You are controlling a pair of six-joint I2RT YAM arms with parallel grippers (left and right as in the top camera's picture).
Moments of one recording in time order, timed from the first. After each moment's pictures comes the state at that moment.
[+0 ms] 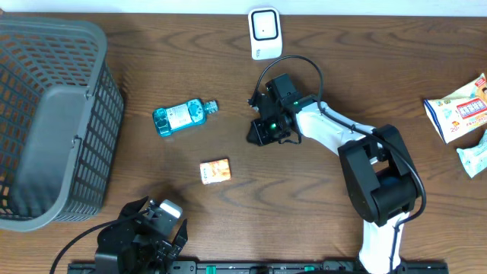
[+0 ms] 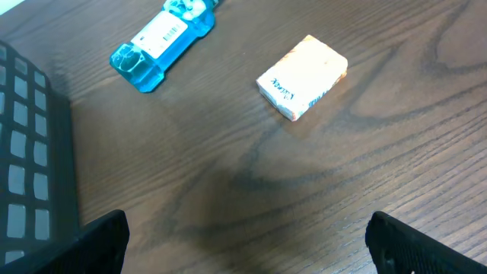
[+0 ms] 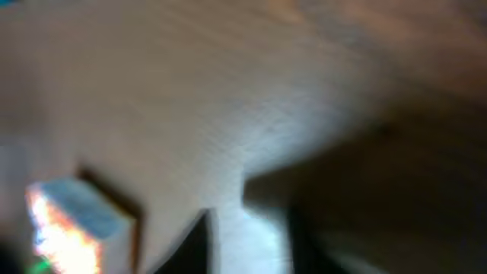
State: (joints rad) left arm -0.16 0.01 0.45 -1.13 0.13 0.42; right arm 0.47 2.07 1.30 -0.48 -0.53 0.17
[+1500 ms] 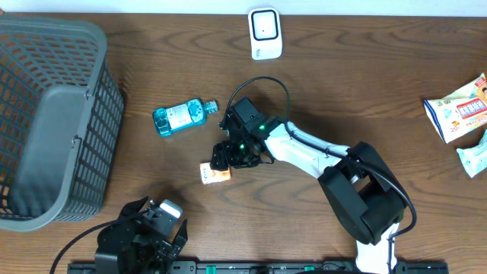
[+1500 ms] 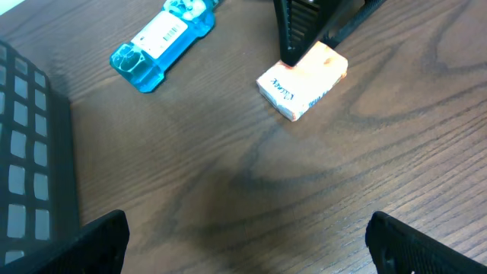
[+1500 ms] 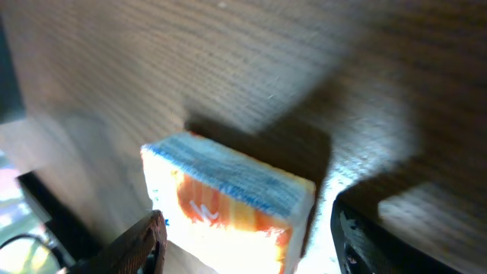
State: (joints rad) left arm -0.16 0.01 0.45 -1.13 0.13 0.42; right arm 0.71 2.03 1.28 -0.48 -0.54 0.53
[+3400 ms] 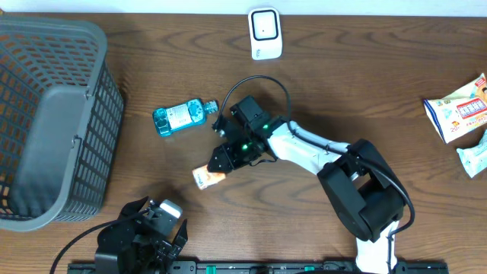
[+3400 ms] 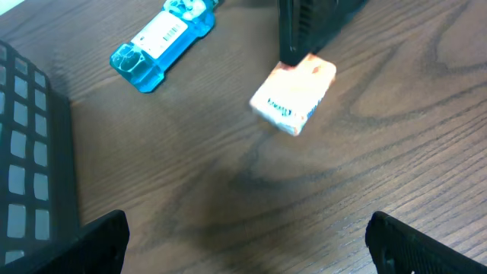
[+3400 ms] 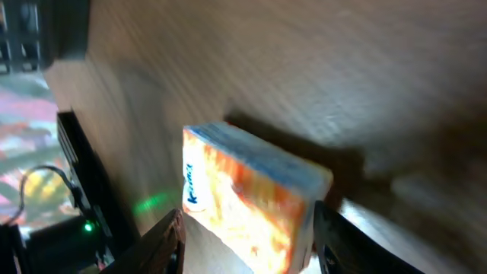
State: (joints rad) left arm -0.16 0.01 0.45 -1.13 0.13 0.42; right arm 0.70 2.04 1.26 -0.40 -0.71 0.29
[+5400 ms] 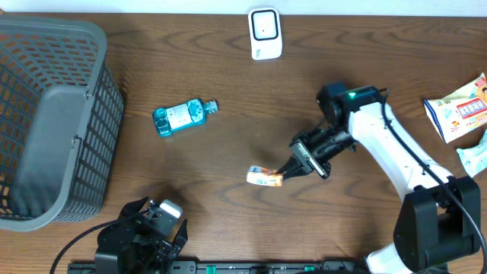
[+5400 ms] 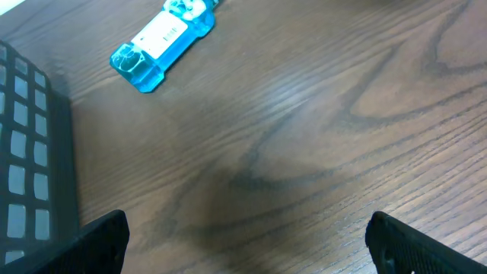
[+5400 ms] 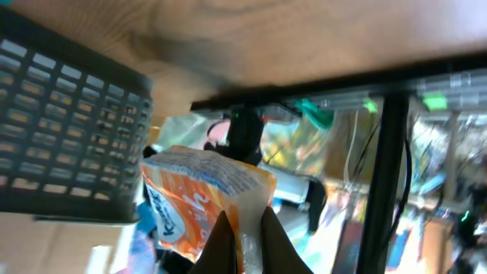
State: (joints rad) left arm -0.16 0.01 0.45 -1.13 0.13 0.42; right arm 0.29 1.71 1.27 -1.41 -0.95 0.90
